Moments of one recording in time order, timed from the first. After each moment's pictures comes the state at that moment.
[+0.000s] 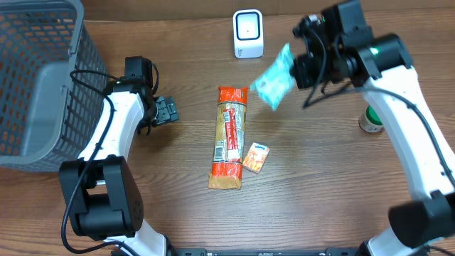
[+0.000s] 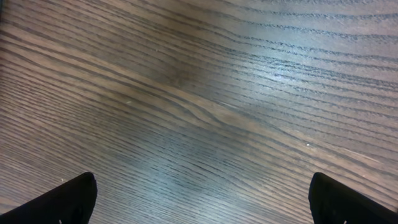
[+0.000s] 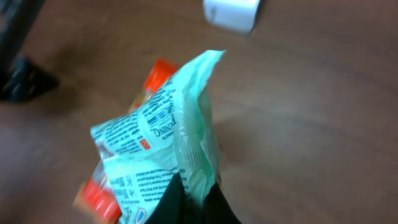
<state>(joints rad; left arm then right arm) 0.07 1.80 1.32 -0.89 -0.14 -0.29 0.32 1.79 1.86 -1.07 -0.24 -0.02</state>
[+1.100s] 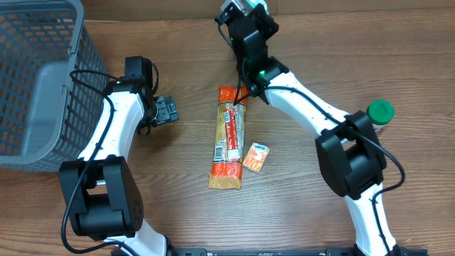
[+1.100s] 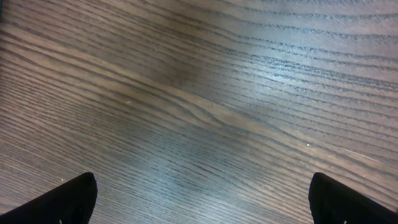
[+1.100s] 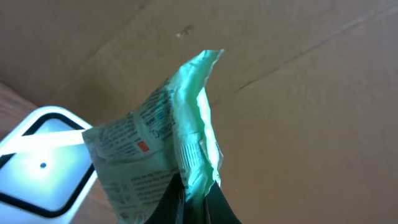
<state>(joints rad) 0.07 1.80 1.32 -0.89 -0.14 -0.29 0.59 2.28 1.86 0.19 0.76 -0.74</state>
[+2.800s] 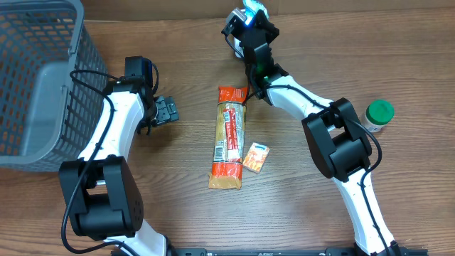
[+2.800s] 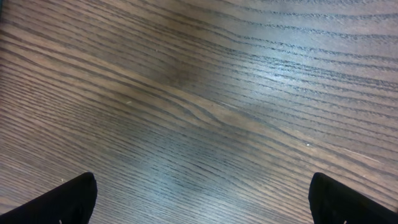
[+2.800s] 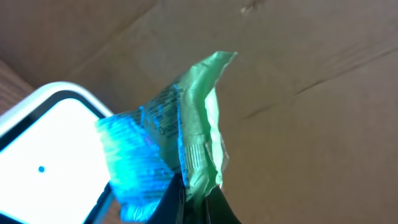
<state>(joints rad) 0.07 1.80 1.32 -0.89 -0.14 -0.29 0.52 2.48 1.87 0.44 0.61 -0.87</state>
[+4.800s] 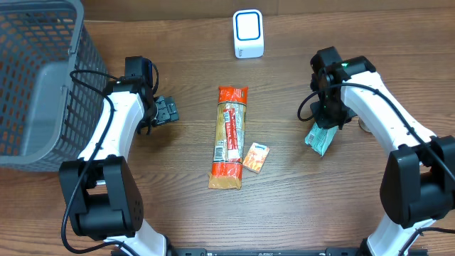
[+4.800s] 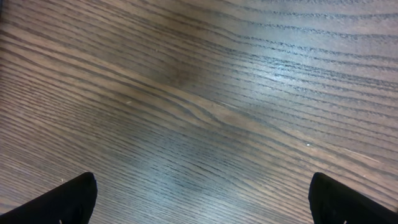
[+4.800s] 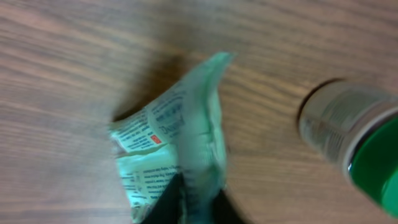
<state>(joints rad) 0.07 1.80 1.32 -0.89 -0.14 -0.29 0.27 1.90 1.50 -1.17 0.16 -0.01</state>
